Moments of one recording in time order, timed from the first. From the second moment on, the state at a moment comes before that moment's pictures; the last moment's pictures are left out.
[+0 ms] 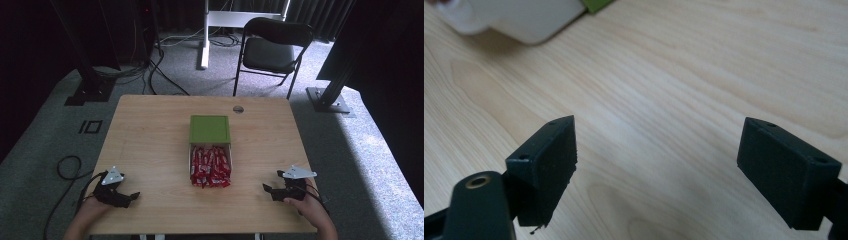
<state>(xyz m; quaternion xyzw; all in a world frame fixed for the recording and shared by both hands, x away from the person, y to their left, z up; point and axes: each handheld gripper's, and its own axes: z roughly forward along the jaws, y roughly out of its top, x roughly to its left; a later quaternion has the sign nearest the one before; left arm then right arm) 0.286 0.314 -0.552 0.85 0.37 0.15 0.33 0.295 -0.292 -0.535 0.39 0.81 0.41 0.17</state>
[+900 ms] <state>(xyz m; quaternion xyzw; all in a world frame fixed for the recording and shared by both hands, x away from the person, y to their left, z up) 0.286 0.314 -0.552 0.85 0.37 0.15 0.33 0.304 -0.247 -0.480 0.35 0.79 0.47 0.18</state>
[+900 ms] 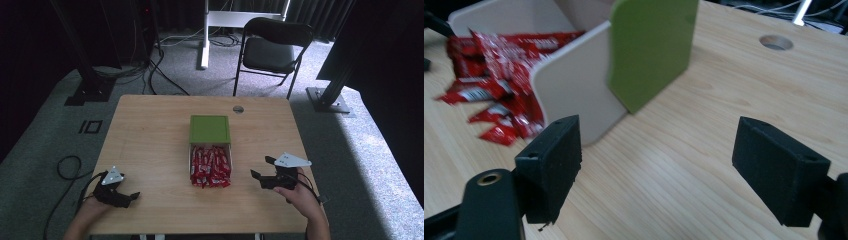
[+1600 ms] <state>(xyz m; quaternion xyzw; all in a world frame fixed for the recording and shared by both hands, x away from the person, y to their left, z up) 0.286 0.314 -0.552 0.85 0.37 0.15 0.33 0.319 -0.180 -0.458 0.31 0.79 0.51 0.16</state>
